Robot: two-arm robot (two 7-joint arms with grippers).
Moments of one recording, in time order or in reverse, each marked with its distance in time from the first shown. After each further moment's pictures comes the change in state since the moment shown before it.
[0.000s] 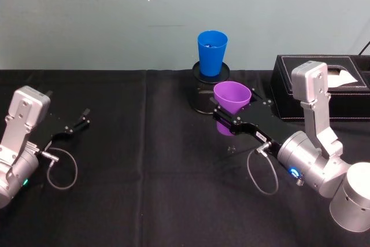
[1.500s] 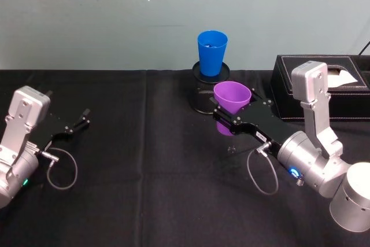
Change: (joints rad) left arm 0.000 0.000 0.000 0.000 0.000 0.000 0.000; right arm 0.000 0.000 0.000 0.000 0.000 0.000 0.000
